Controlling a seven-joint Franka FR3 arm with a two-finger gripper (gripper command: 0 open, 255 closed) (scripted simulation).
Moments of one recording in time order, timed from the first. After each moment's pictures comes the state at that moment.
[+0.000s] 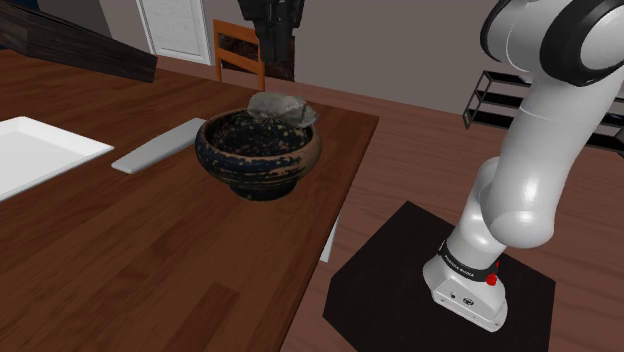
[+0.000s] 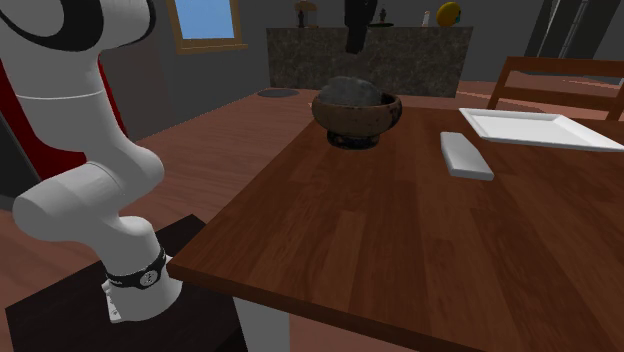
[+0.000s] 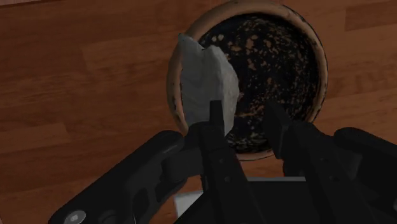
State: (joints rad) arm 0.34 0.09 0.39 -1.11 0.19 1.13 0.52
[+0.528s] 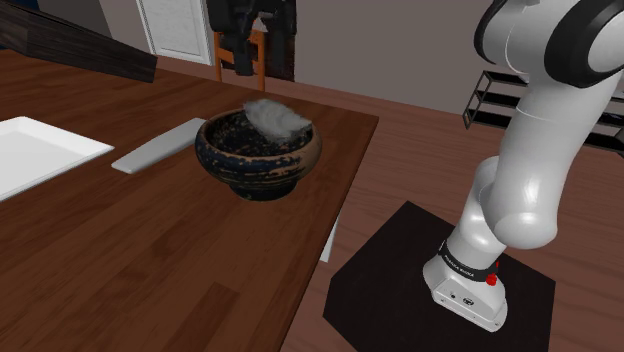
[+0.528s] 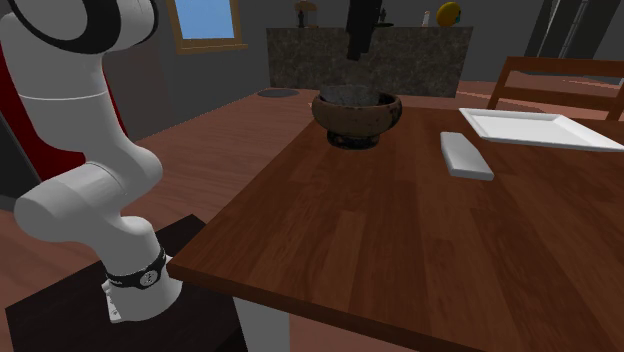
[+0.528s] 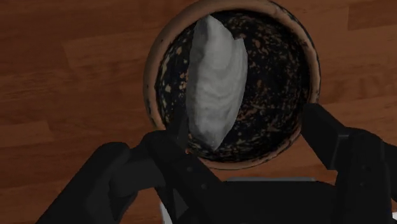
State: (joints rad) arm 0.40 0.12 0.43 -1.13 0.12 1.17 0.57
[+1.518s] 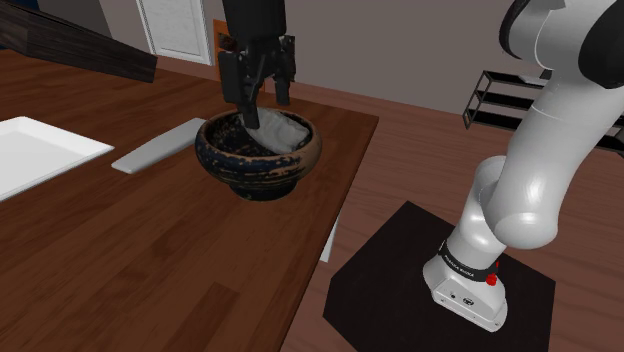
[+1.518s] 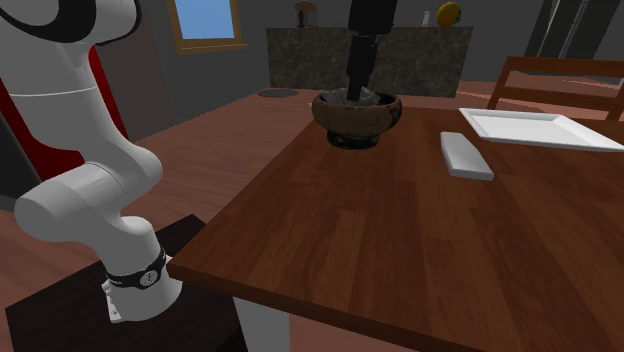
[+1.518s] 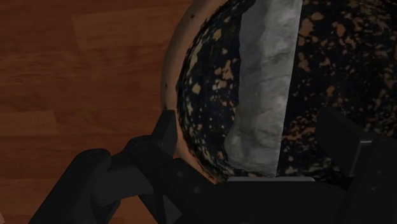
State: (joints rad) arm 0.40 0.01 0.42 -1.46 0.00 1.36 0.48
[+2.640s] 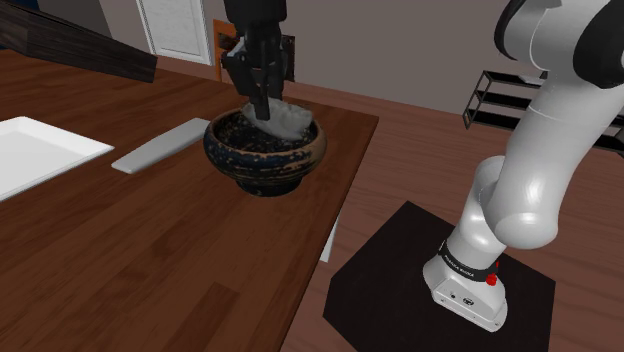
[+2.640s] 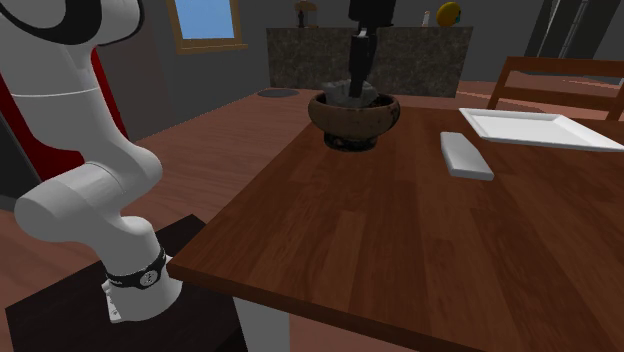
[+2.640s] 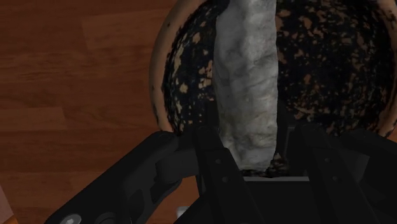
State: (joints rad) arm 0.41 0.03 0.43 -1.39 -0.01 1.31 0.49
